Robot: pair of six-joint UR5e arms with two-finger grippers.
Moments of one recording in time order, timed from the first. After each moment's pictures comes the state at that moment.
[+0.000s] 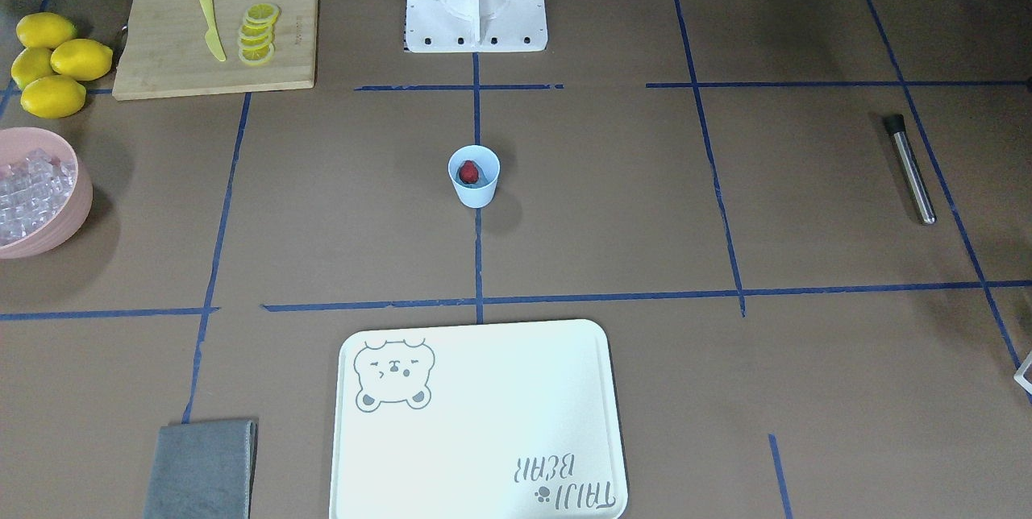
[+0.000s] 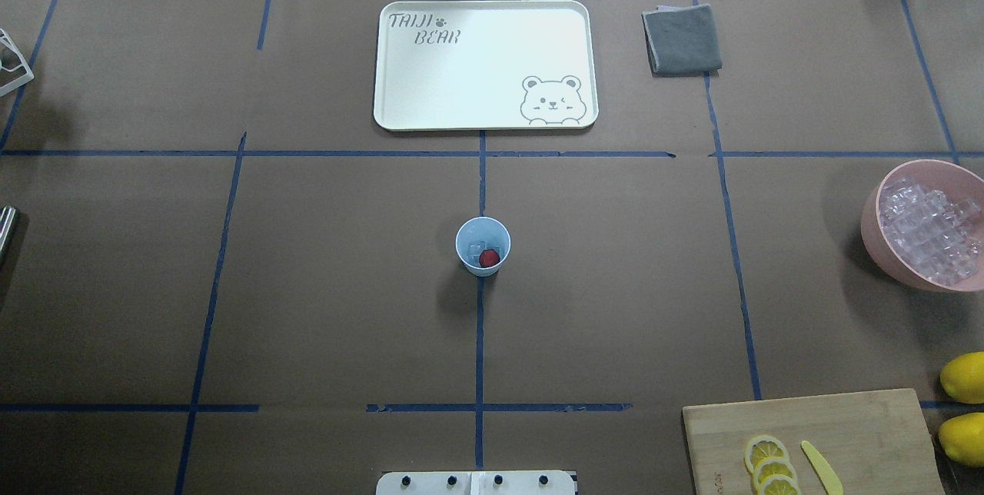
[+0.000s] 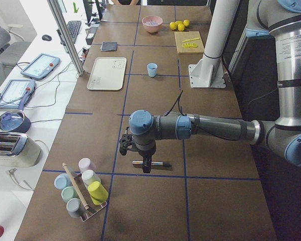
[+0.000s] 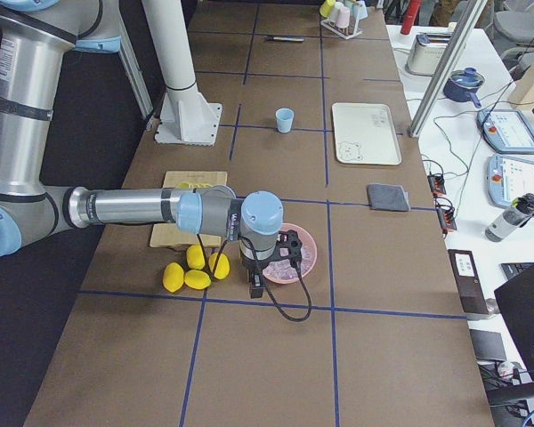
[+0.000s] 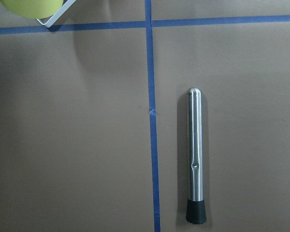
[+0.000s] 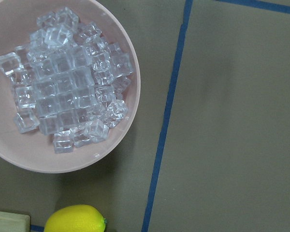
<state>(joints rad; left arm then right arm) -1.54 -1.39 -1.85 -1.42 -2.37 0.05 1.54 -1.84 1.91 -1.73 2.35 -0.21</state>
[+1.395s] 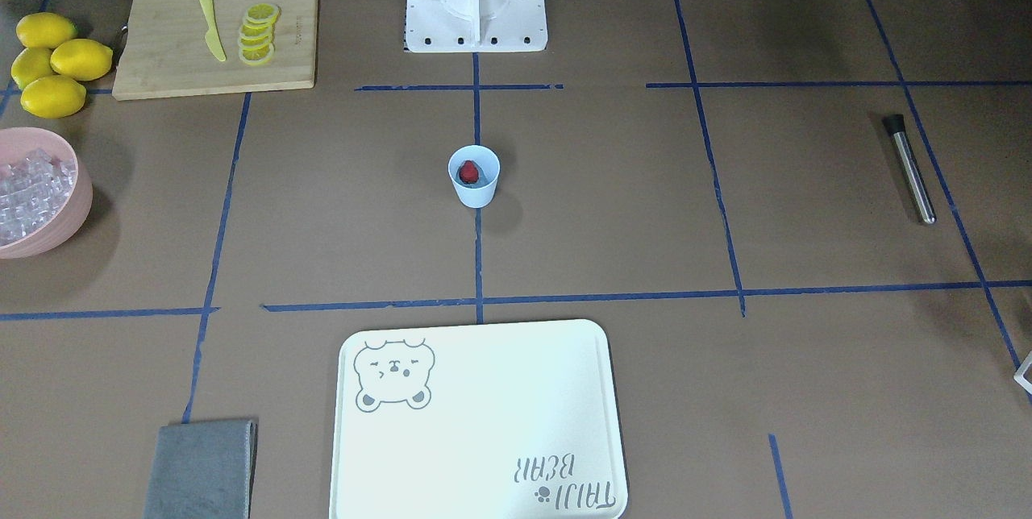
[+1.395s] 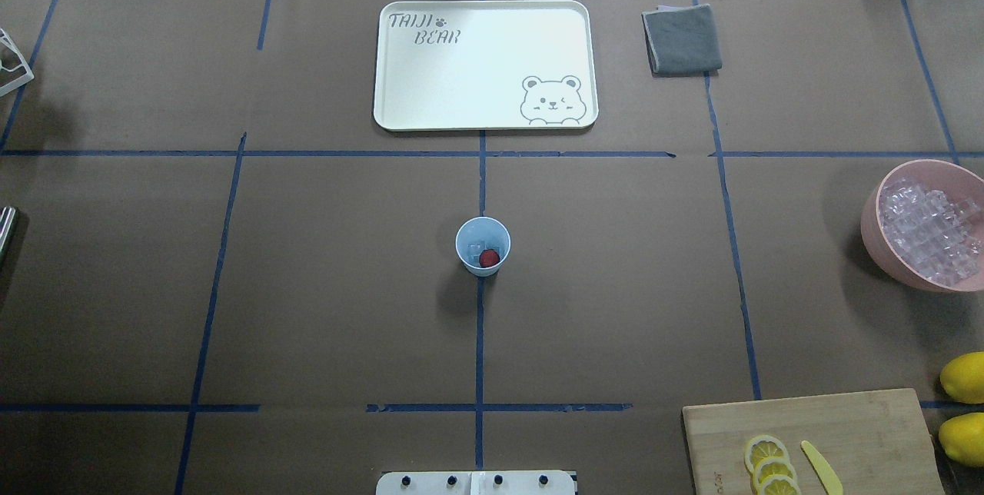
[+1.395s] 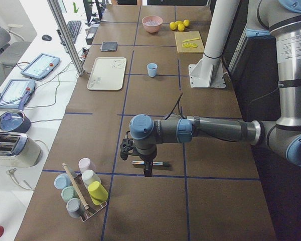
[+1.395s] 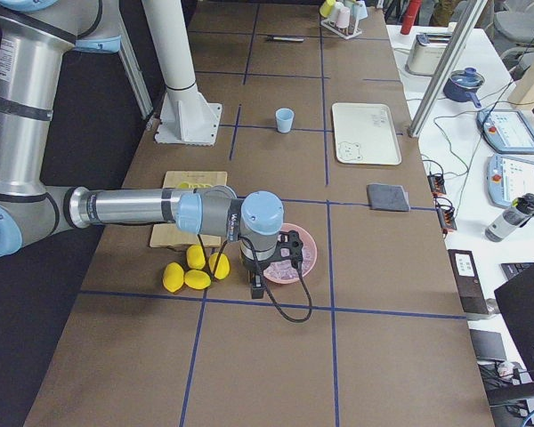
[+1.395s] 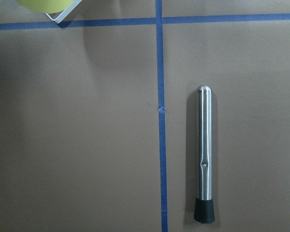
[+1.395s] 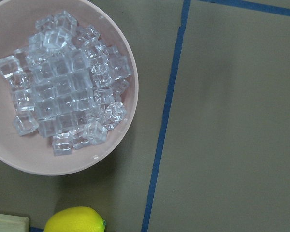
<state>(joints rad) -1.55 -1.39 -1.82 -1.42 -2.36 0.05 1.54 -1.84 1.91 -1.73 2.35 -0.20</state>
